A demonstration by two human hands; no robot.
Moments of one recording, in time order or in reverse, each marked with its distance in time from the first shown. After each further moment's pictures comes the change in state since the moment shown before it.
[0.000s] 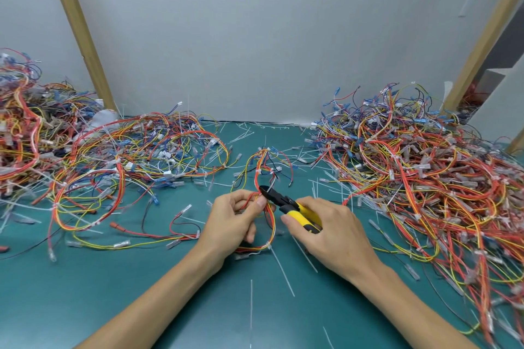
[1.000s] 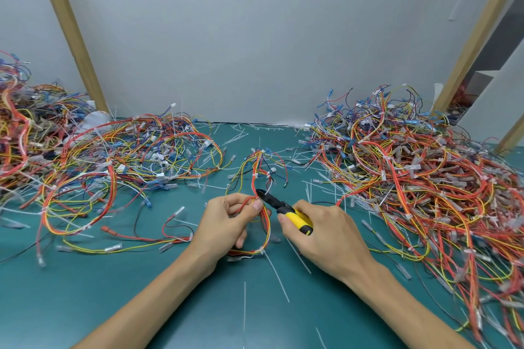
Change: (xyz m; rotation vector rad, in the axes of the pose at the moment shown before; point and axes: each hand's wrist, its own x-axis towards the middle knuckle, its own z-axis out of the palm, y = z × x) left_hand -0.001 0.000 -0.002 -0.009 -0.038 -0.012; right_hand 0.000 -0.001 -0.003 -0.090 -0.035 -0.007
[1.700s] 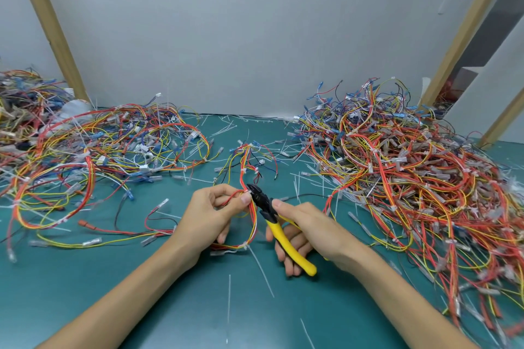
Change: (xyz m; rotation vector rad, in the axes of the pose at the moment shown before) left_hand 0.002 0.001 0.000 -0.020 -0.003 -0.035; right_hand 0.005 -0.004 -0.016 0.896 -0.658 0.373
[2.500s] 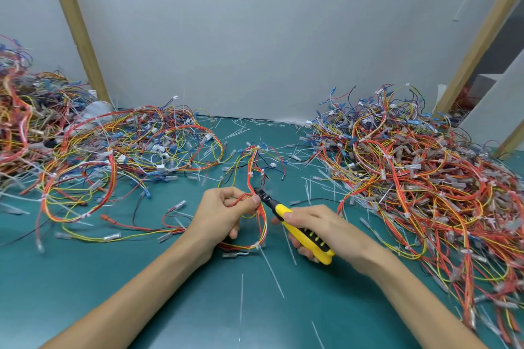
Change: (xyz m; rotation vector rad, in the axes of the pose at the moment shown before) left_hand 0.001 0.004 -0.003 -0.006 0.069 -0.079; right_hand -0.002 -0.002 -0.007 -0.047 0.003 -0.089
